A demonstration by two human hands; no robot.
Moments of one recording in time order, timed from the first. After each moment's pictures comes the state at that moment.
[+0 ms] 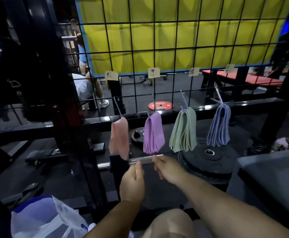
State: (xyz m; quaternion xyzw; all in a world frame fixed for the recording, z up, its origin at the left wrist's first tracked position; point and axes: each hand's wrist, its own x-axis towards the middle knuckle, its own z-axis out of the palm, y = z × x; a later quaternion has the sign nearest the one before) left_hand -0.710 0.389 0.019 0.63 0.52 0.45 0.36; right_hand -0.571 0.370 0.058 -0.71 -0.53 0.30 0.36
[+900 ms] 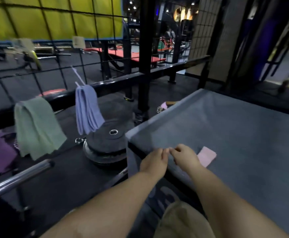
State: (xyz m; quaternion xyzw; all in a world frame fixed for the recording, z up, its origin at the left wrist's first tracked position) left_hand -0.380 0.211 0.004 0.92 0.19 0.07 0.33; right_hand -0.312 0.105 0.027 -0.92 -0.15 0.13 0.35
